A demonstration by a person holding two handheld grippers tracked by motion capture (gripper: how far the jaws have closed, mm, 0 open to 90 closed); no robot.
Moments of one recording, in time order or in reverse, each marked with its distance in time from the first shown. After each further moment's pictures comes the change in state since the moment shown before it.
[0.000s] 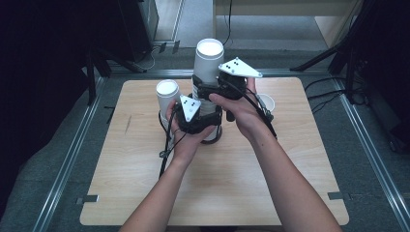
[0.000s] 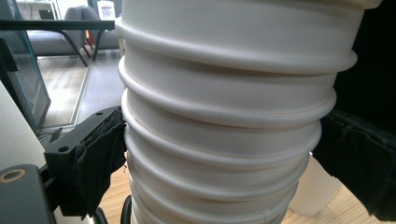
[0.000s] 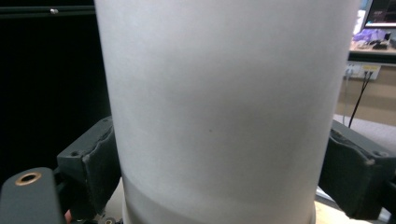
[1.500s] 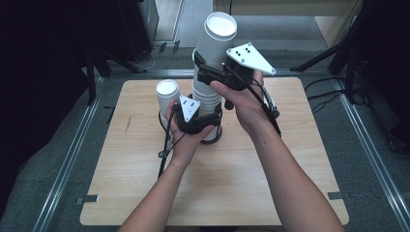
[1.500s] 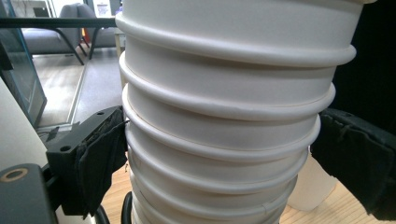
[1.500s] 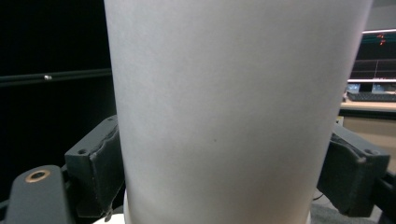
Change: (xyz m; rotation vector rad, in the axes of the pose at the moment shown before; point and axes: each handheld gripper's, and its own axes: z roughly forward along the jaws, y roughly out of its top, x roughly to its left) left arm 0.002 0.000 -0.002 0.014 -0.015 0.003; right arm 0.015 0.048 -0.027 -0.227 -0.081 0.011
